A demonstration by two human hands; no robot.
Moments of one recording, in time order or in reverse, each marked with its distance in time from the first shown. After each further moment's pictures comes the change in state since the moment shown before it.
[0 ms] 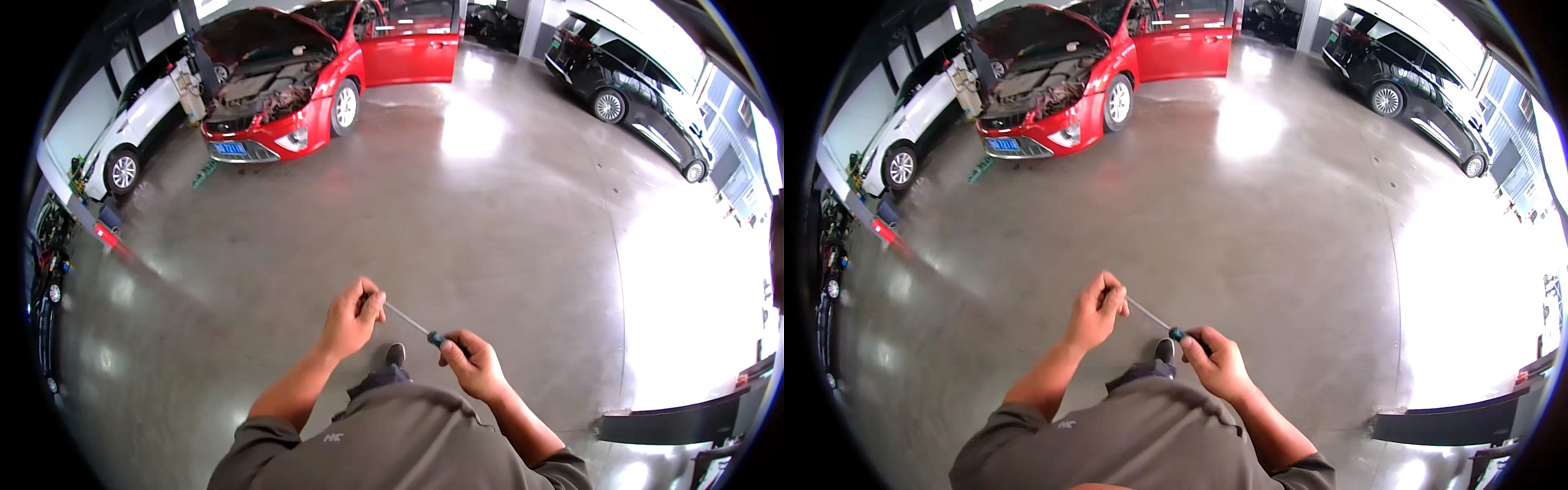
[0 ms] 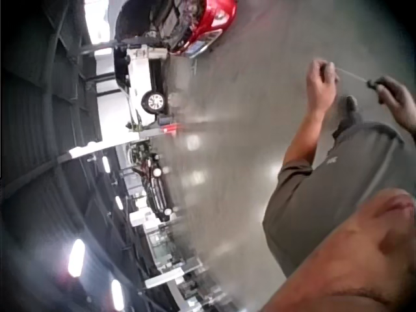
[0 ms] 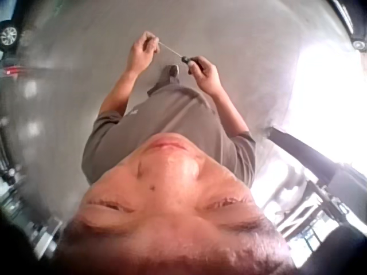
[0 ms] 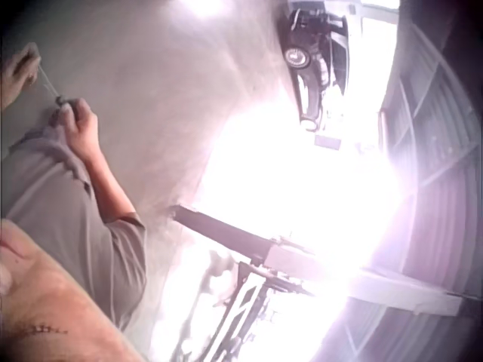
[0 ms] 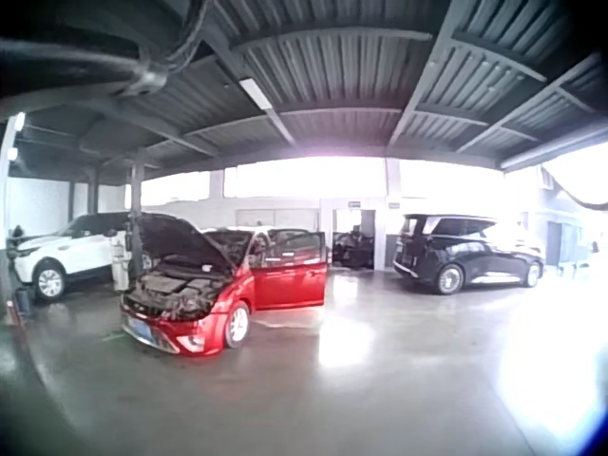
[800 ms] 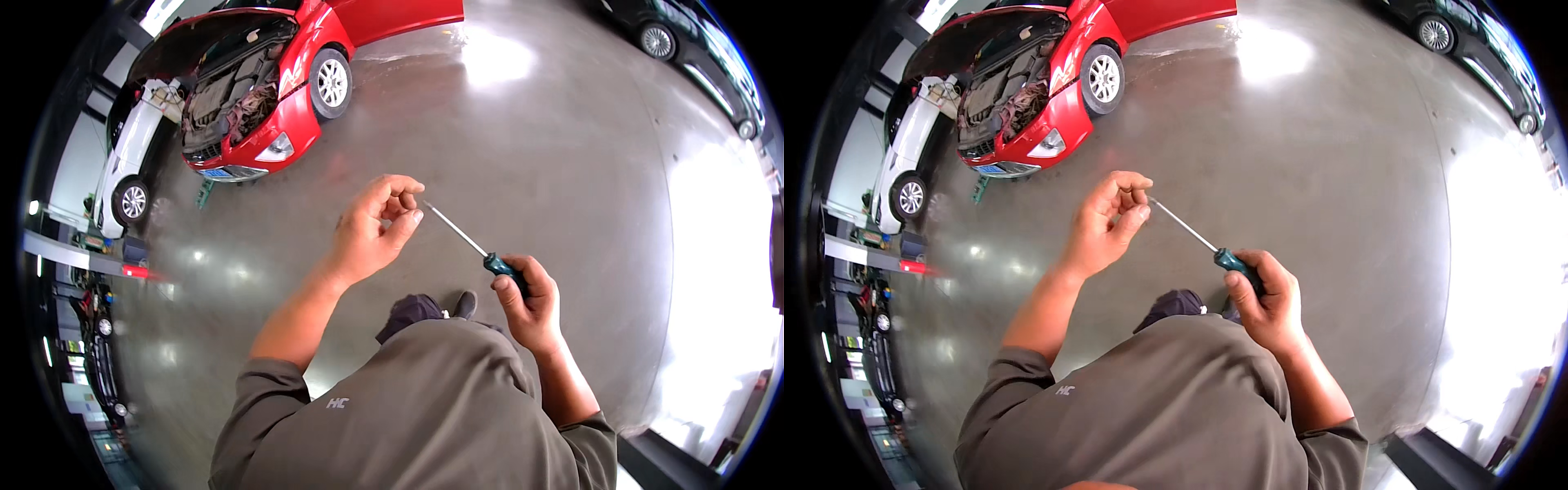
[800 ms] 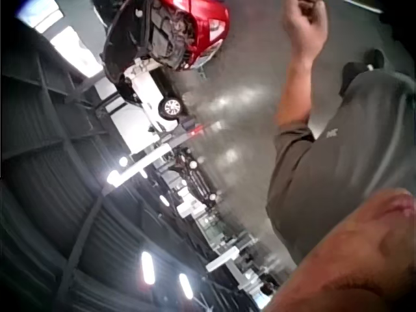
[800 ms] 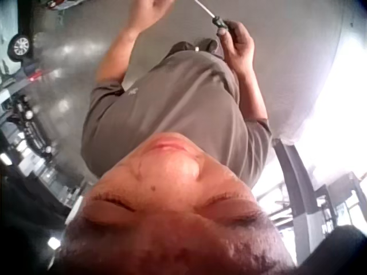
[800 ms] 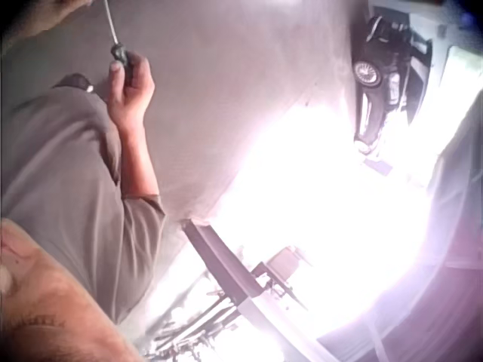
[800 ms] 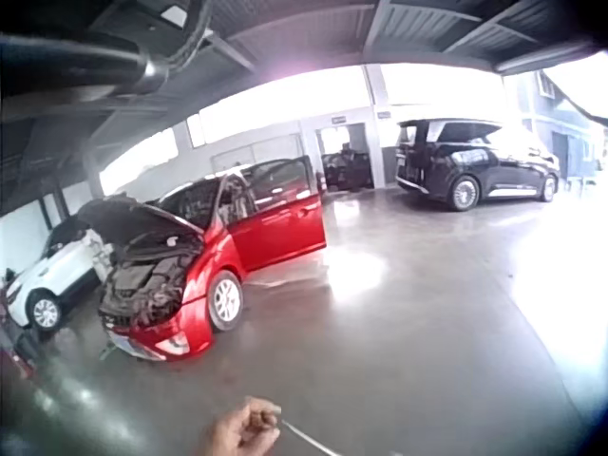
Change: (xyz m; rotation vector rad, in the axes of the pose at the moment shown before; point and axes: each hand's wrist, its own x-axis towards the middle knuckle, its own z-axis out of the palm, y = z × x) left_hand 0.720 -0.089 0.067 0.189 -0.189 0.120; right_hand 0.629 -0.039 -0.277 0.078 0.238 -0.211
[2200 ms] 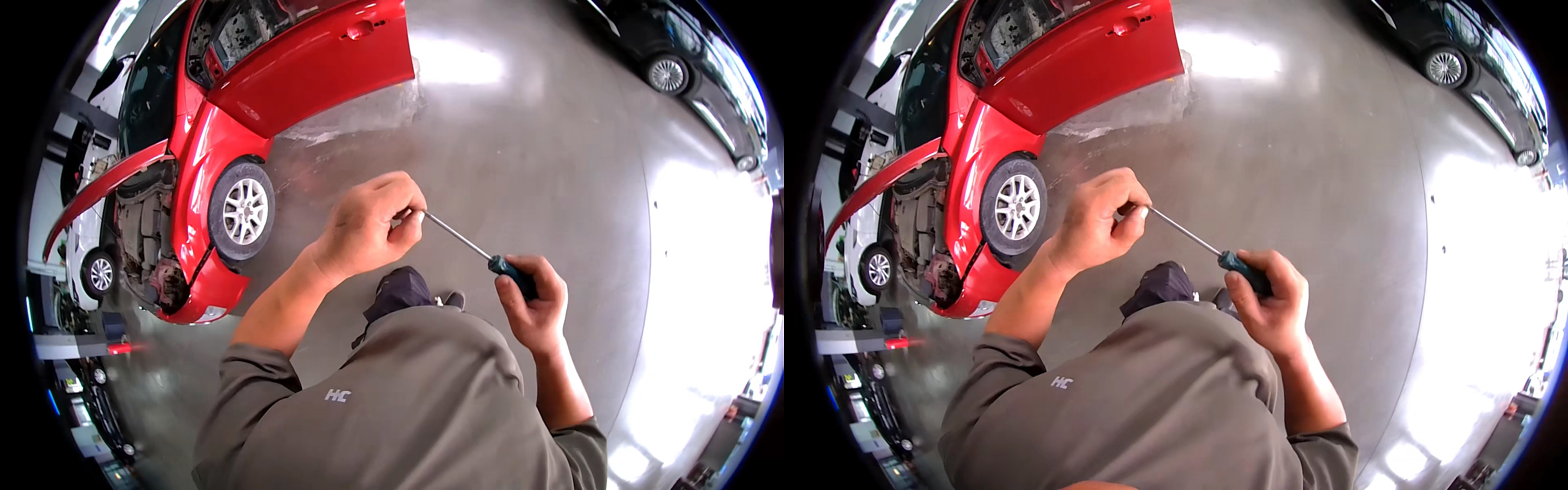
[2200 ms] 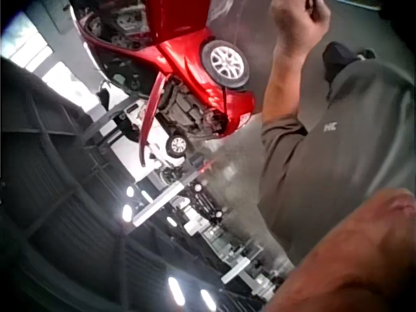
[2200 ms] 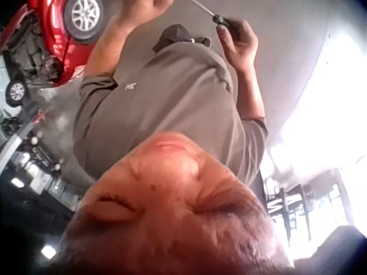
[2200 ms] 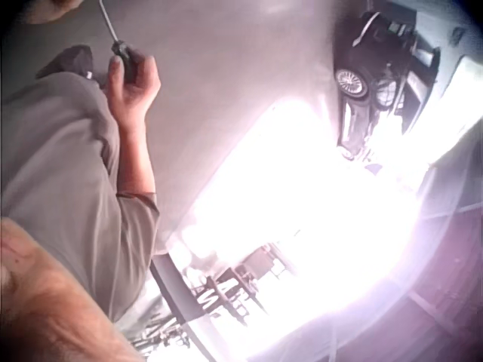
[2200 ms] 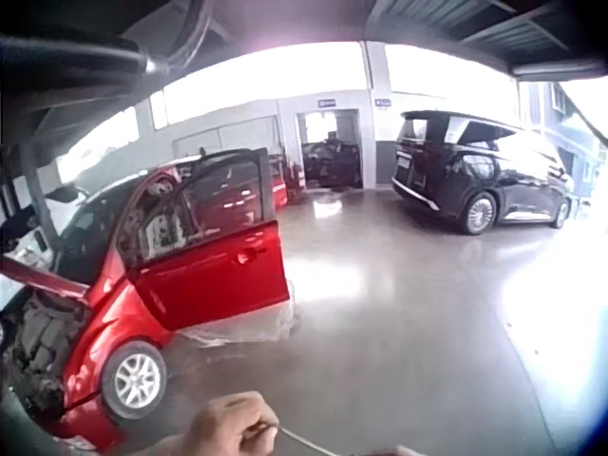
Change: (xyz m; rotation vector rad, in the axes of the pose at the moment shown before) left_hand 1.162 -0.357 0.072 0.238 -0.170 0.399; right_hand 1.130 0.156 -0.306 -0.132 0.132 -0.021
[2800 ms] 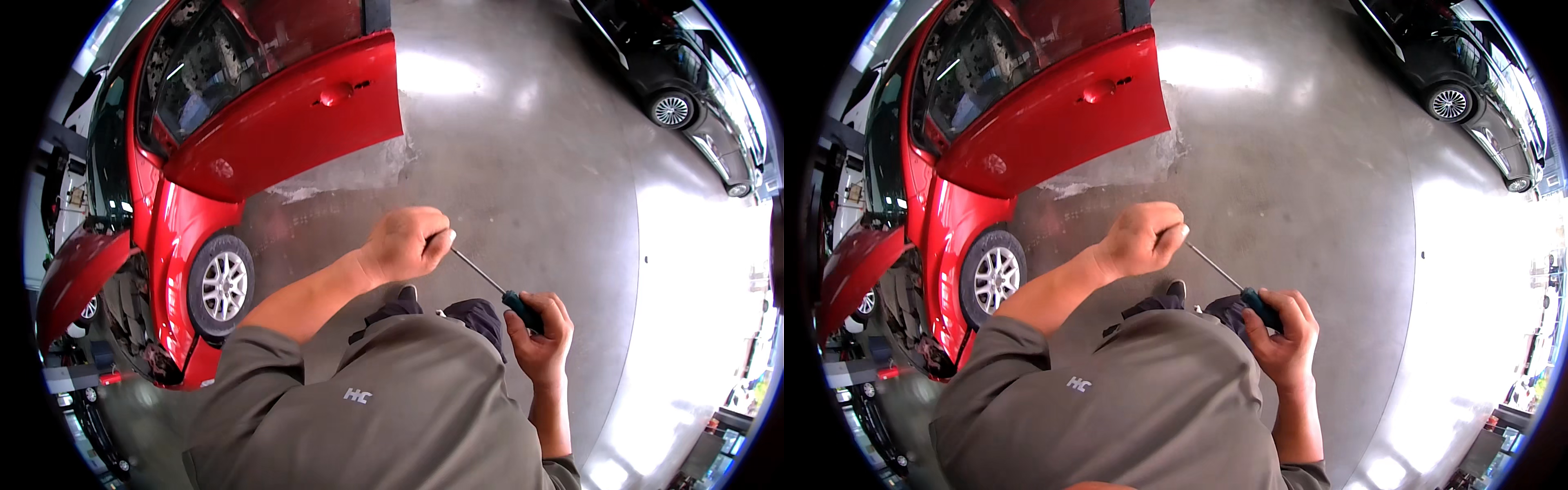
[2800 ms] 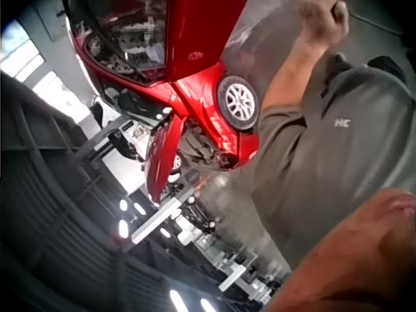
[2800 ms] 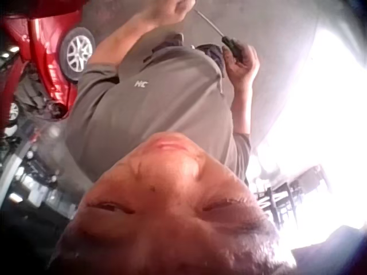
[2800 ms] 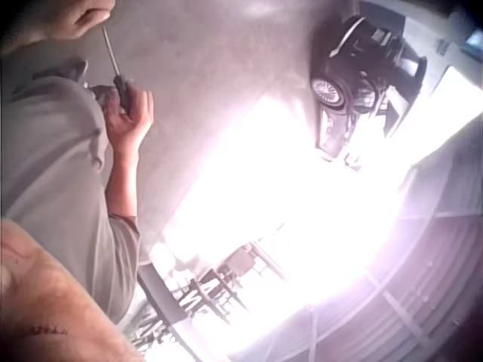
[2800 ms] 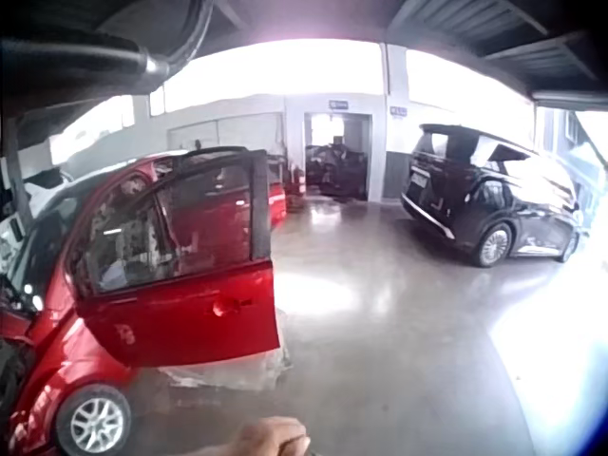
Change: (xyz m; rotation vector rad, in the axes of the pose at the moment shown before) left_hand 0.303 -0.385 0.003 0.046 -0.155 -0.059; right_hand 0.429 0.064 0.030 -0.329 0.116 0.026
